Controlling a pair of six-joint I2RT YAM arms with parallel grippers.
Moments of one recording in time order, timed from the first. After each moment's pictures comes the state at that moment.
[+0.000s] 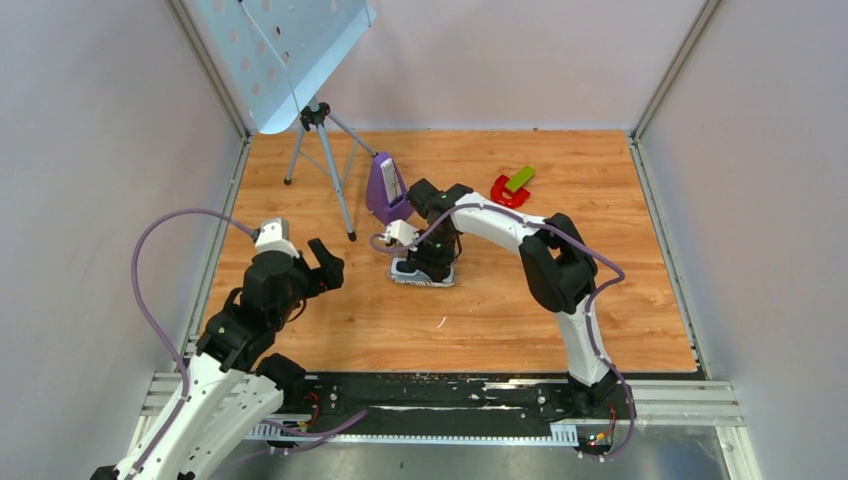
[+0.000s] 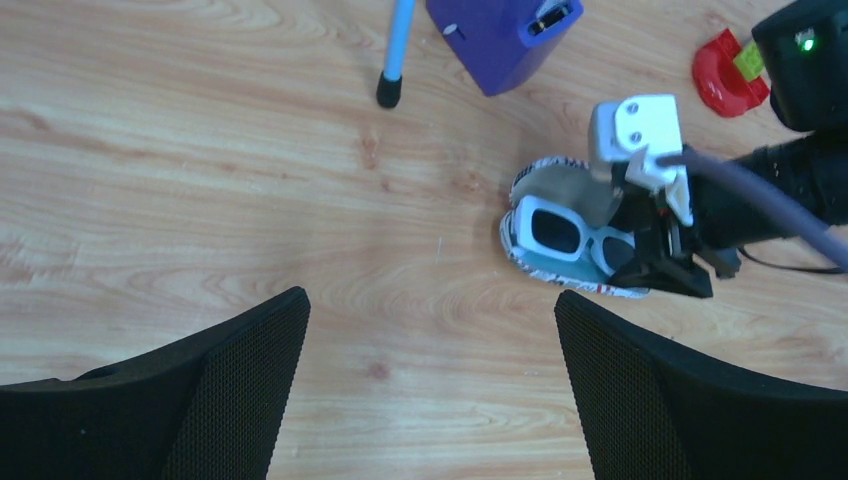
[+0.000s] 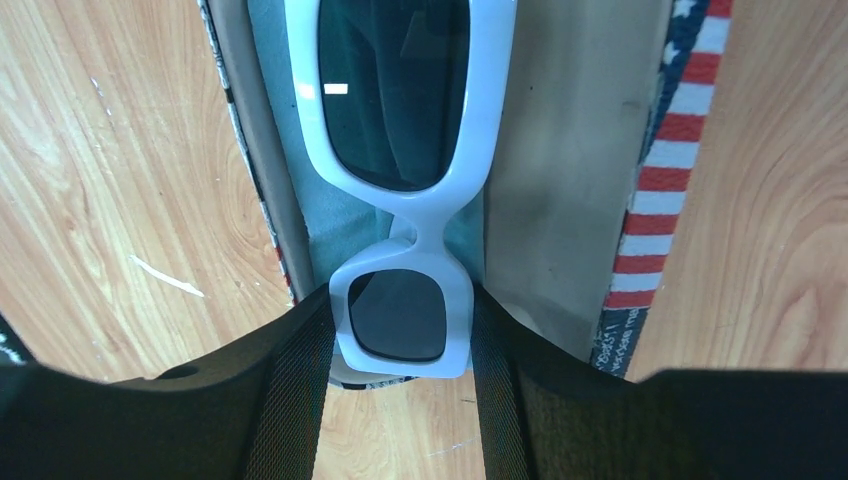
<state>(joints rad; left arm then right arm) -0.48 0.47 0.65 -0.66 -0.33 -0.60 0.75 2.15 1.72 -0.99 -0.34 -0.69</state>
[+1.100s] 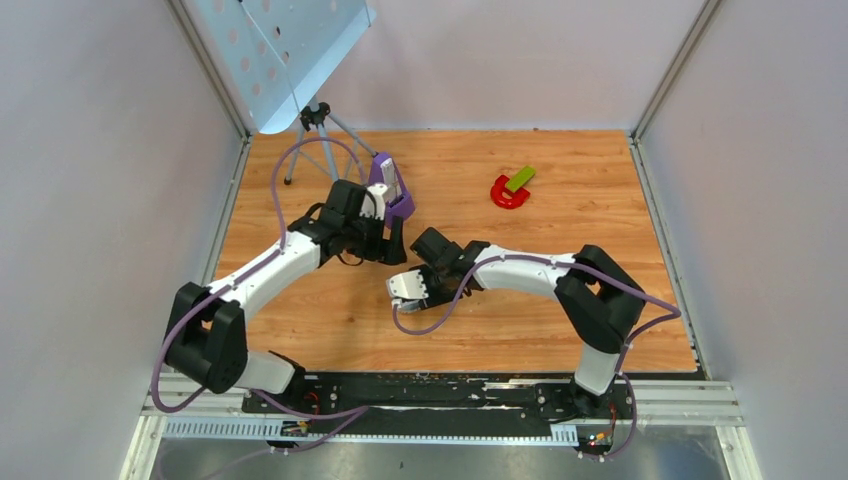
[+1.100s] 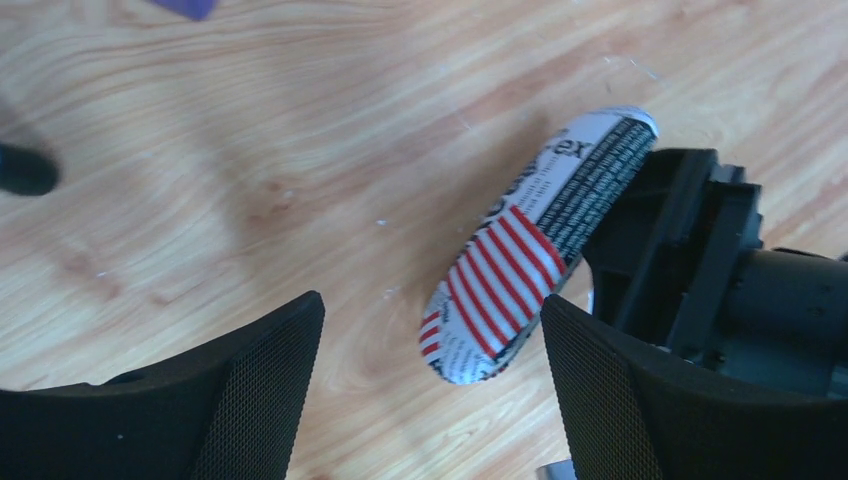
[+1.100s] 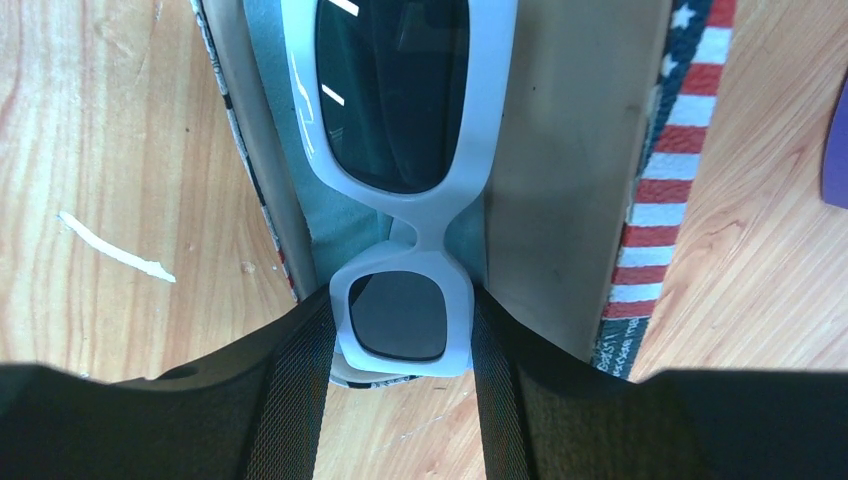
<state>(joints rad) -0.43 1.38 0.93 -0.40 0.27 -0.22 0.93 1.78 1.11 -0.45 -0.06 -1.01</state>
